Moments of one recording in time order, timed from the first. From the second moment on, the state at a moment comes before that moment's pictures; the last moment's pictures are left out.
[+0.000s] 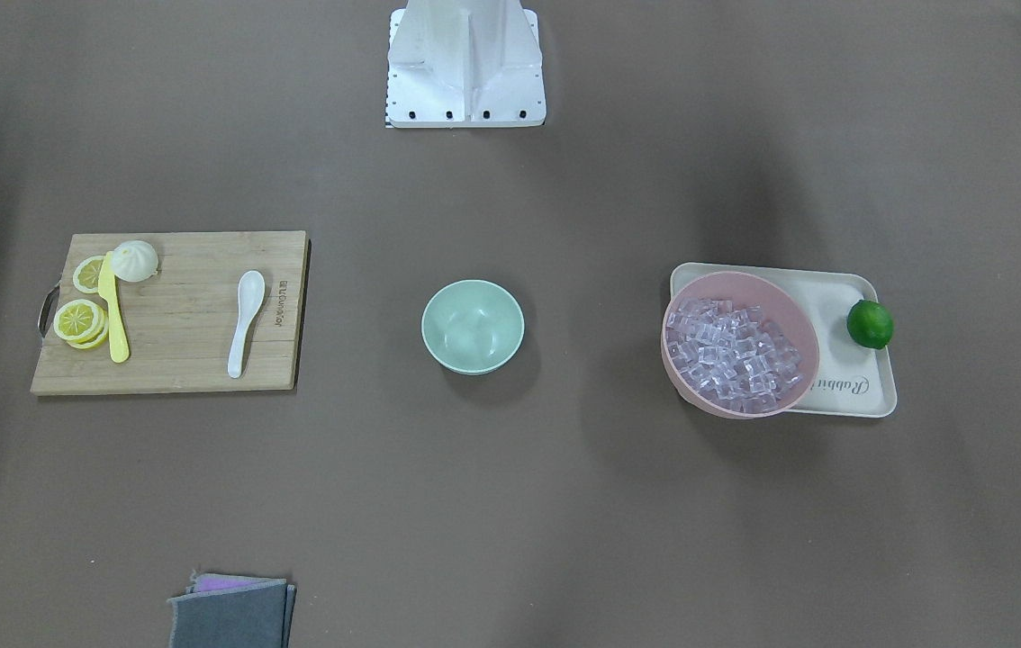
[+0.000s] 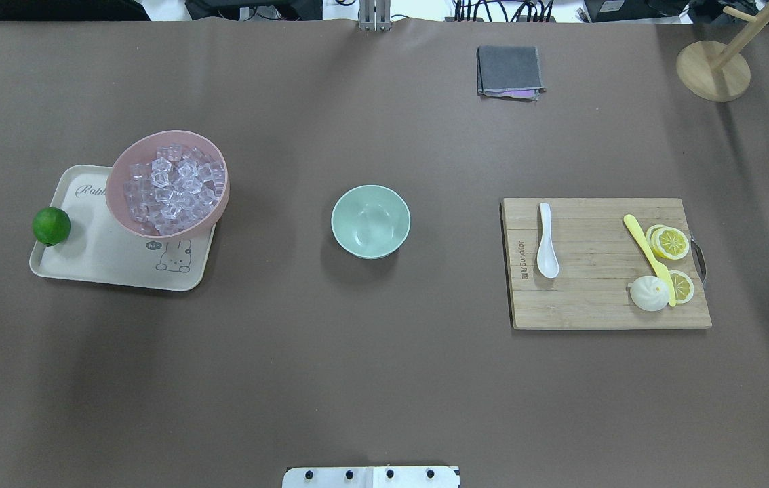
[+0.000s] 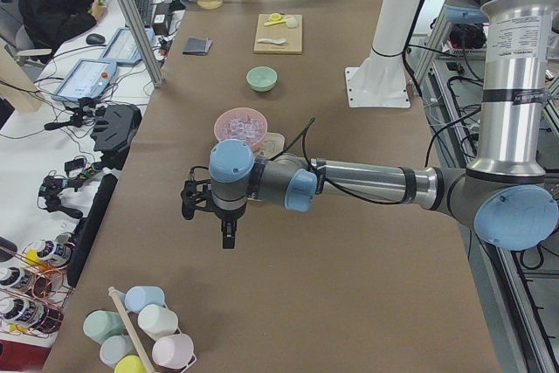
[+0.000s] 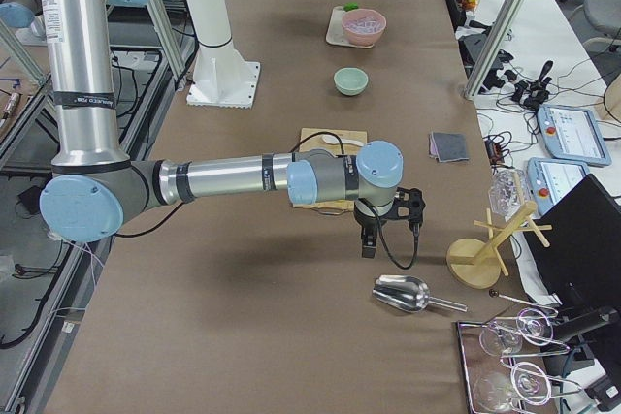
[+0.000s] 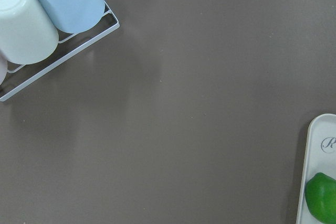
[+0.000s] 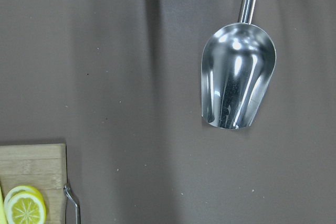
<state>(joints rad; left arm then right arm) -1.58 -1.55 -1.68 -1.76 -2.38 -0.28 1.54 -1.53 1.67 -1.56 2.39 0.20</state>
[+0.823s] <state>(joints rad) -1.41 -1.61 -1.68 -2.18 -2.39 -0.47 1.48 -1.52 1.66 -1.31 2.43 0.27</state>
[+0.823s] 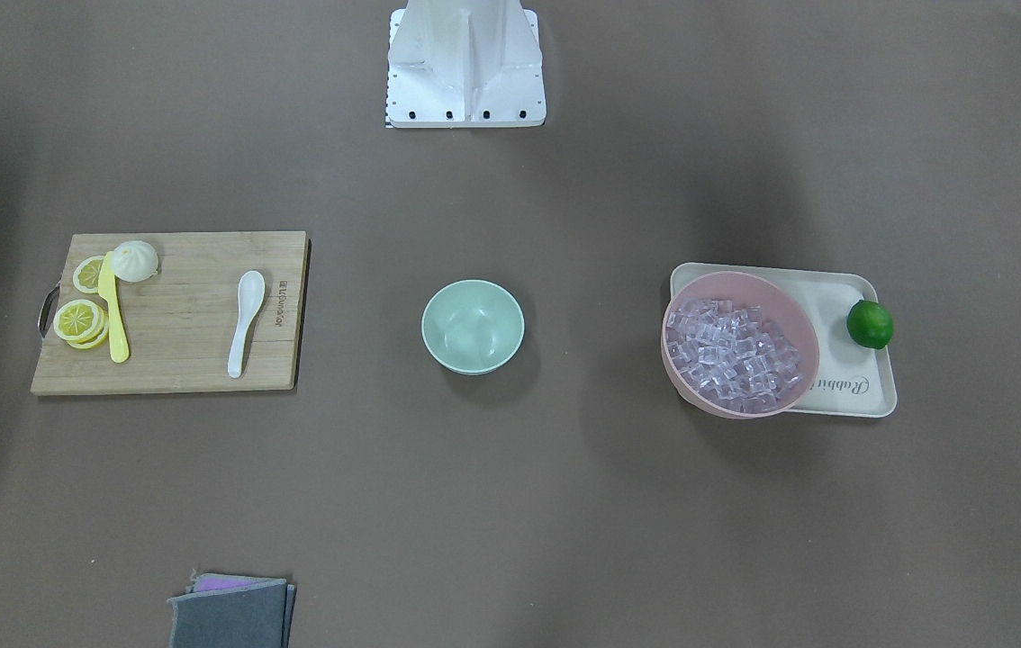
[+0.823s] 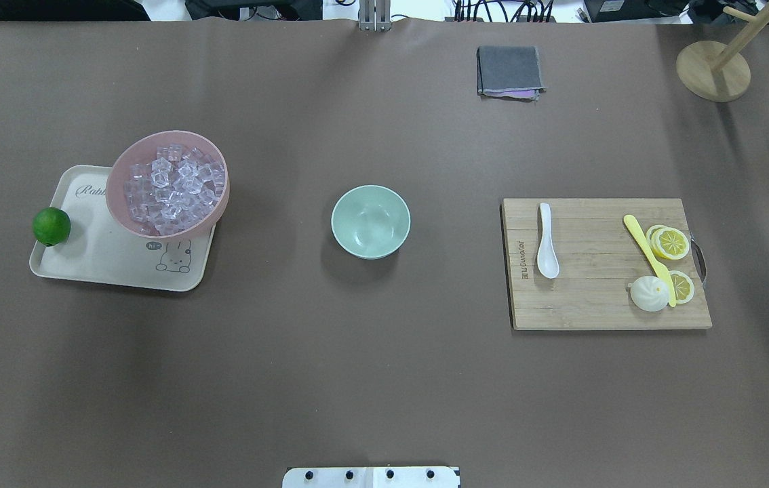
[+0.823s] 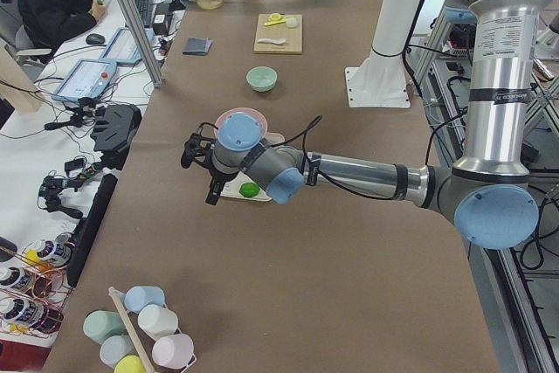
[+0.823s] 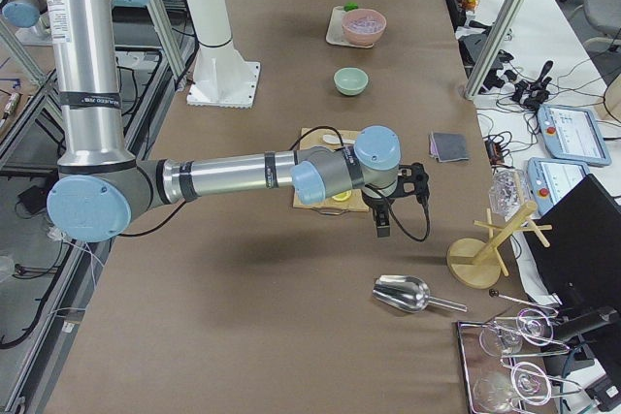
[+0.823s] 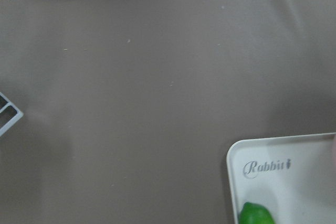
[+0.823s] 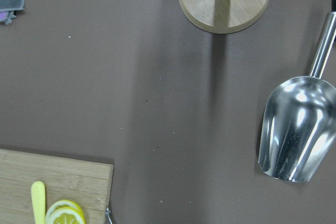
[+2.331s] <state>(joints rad) -0.97 -1.81 -1.77 -2.18 -2.09 -0.87 1.05 -1.42 1.78 -1.12 2.23 0.91</state>
